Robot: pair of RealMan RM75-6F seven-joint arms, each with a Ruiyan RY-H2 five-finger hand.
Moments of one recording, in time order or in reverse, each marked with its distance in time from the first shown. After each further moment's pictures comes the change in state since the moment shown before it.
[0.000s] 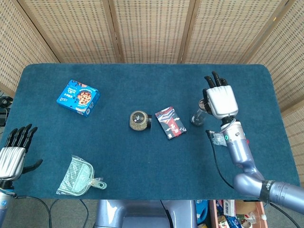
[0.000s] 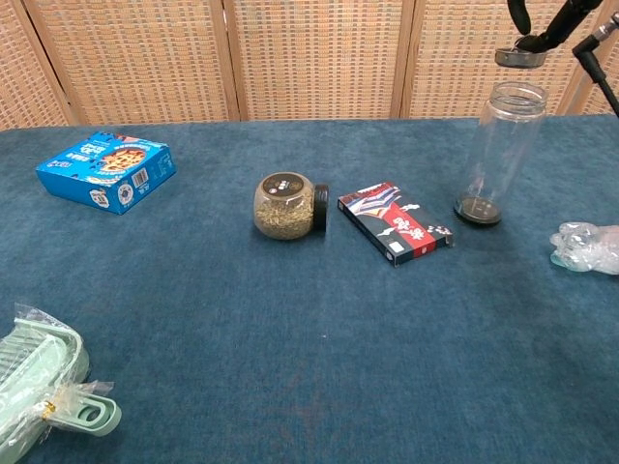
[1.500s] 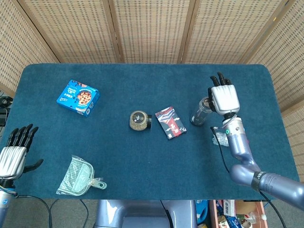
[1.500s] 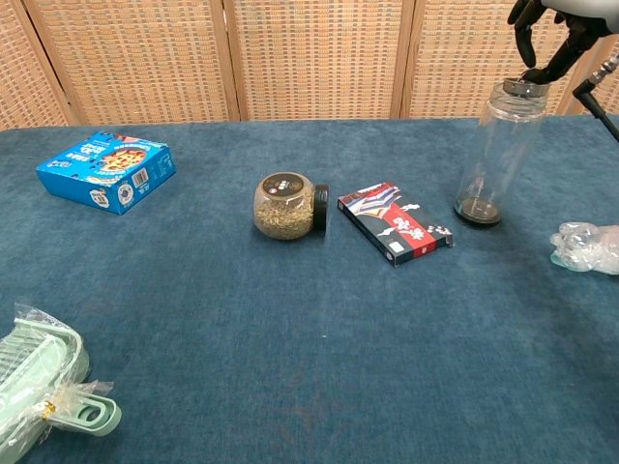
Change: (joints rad) left arm -0.008 -0.003 0.001 0.002 -0.018 -0.014 0.005; right arm 0.053 -0.099 -0.089 0.246 0.014 -0.022 0.130
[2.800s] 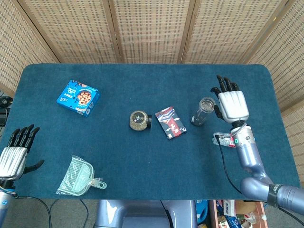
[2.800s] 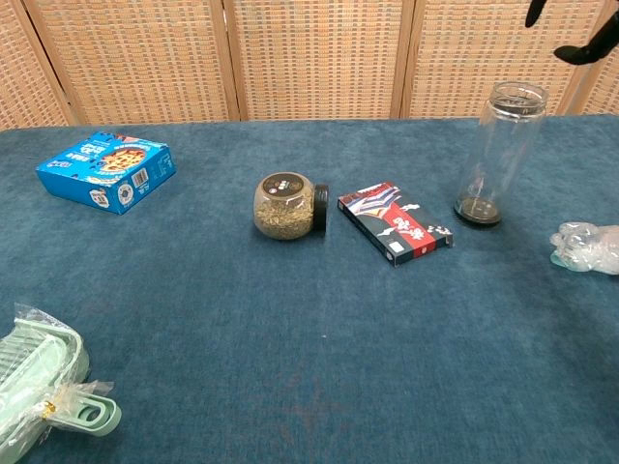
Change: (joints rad) left arm -0.002 0.007 0.010 -0.005 0.019 0.002 -0.021; right arm -0.070 0.172 -0.014 -0.288 0.021 0.076 -0.014
